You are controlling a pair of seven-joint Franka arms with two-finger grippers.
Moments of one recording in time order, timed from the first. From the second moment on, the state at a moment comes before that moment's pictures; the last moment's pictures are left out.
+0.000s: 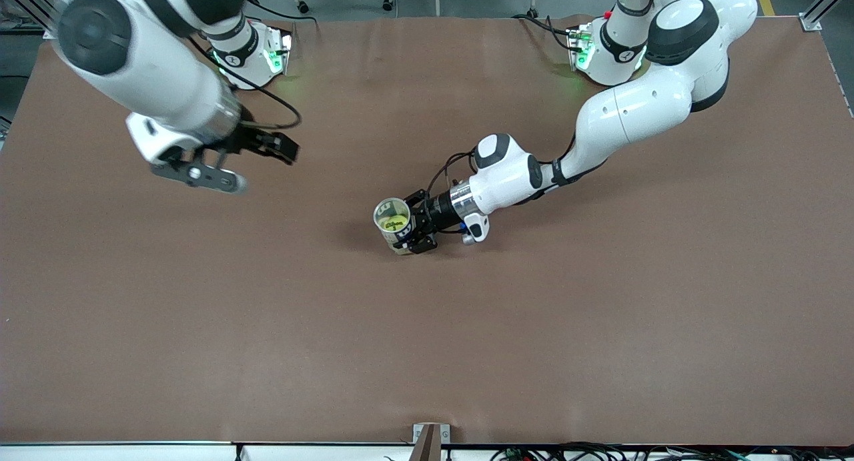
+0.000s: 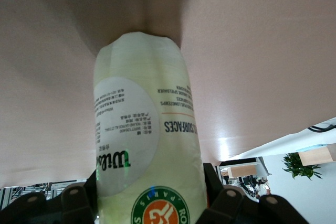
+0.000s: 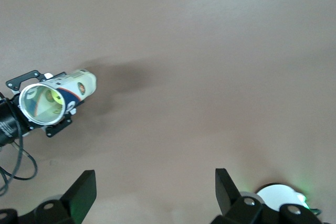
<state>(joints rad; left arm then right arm) 0.07 1.22 -1.00 -1.80 0.12 3.30 -1.90 0.36 0.13 0.00 -1.46 0.11 1.44 0.59</state>
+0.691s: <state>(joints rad) 0.08 1.22 -1.01 -1.82 0.14 3.30 -1.90 0.02 -0.03 0.00 -1.61 0.05 1.46 0.14</state>
